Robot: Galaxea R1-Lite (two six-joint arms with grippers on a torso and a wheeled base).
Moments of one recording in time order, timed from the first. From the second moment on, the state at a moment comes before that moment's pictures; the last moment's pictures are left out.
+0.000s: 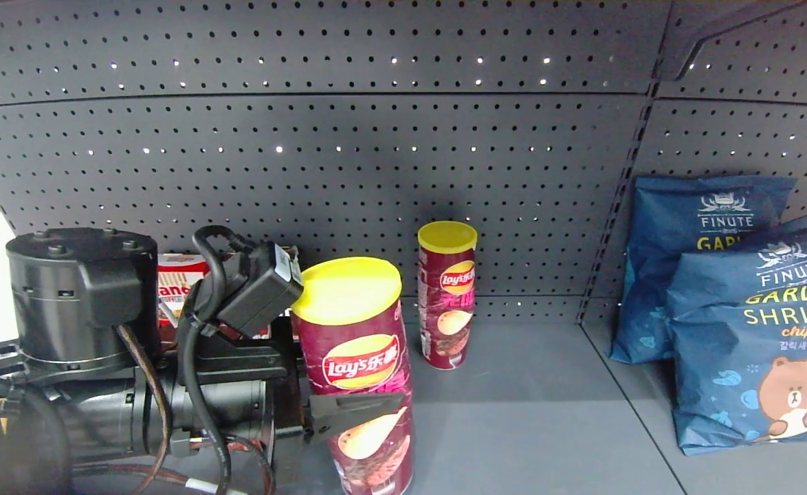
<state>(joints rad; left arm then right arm) -0.57 1.46 -0.66 -0.47 -0.57 0.12 0.00 0.00 0.00 0.00 0.06 0.00</state>
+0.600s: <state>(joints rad) -0.59 1.46 -0.66 -0.47 -0.52 0.12 0.02 0.35 -0.42 0.01 0.18 0.07</state>
